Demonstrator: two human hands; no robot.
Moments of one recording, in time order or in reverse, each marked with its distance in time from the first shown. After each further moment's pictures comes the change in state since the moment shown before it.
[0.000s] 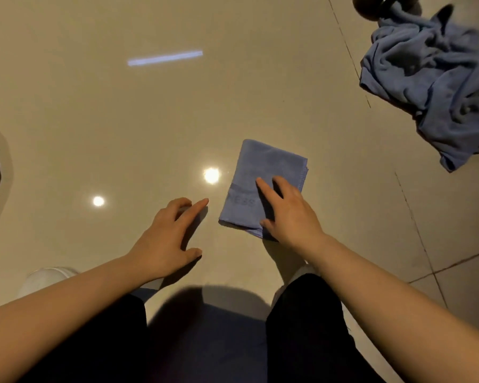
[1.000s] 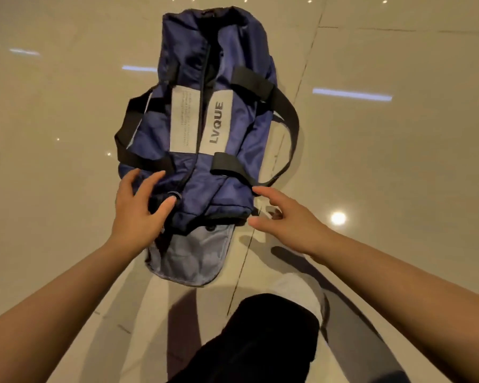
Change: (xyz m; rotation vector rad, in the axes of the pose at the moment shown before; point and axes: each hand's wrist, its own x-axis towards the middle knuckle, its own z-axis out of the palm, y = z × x) left_hand -0.275 -0.255 -0.145 -0.059 0.858 -0.847; right_hand 0.056 -0.401 0.056 0.656 -0.556 -0.475
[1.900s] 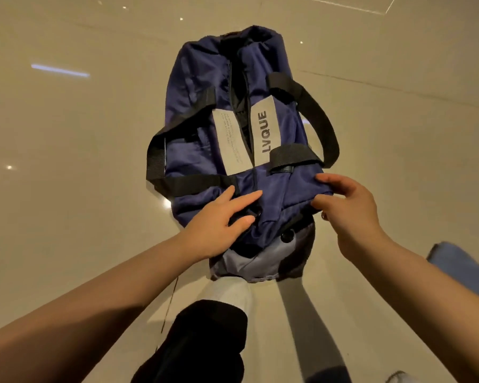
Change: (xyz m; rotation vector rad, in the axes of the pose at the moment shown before) left_hand -0.034 0.183 0.075 -0.284 -0.632 0.483; right_hand -0.093 -0.001 -0.116 0.332 0.851 0.204
